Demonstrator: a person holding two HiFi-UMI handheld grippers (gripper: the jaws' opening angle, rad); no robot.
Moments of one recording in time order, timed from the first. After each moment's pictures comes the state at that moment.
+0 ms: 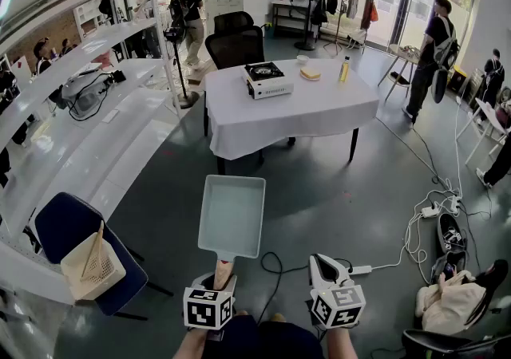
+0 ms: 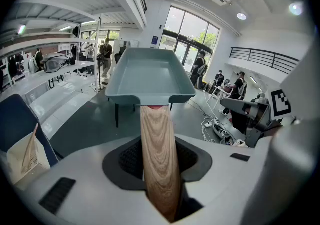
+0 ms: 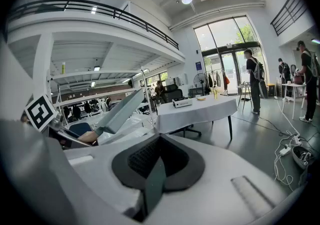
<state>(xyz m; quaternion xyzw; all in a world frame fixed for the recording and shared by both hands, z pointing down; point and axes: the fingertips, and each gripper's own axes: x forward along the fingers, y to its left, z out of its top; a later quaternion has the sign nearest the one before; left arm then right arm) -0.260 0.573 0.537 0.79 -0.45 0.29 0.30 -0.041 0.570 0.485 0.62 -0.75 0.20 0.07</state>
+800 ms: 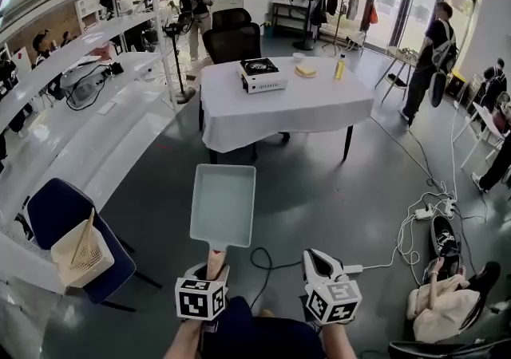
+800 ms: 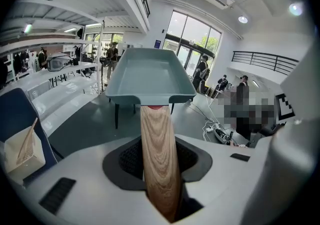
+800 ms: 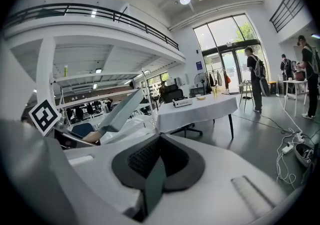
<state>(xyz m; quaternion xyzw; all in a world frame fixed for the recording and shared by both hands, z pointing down) -0.238 0.580 0.547 0.78 -0.47 0.27 0.30 -0.019 0.585 0.494 0.61 -0.76 0.21 0.05</state>
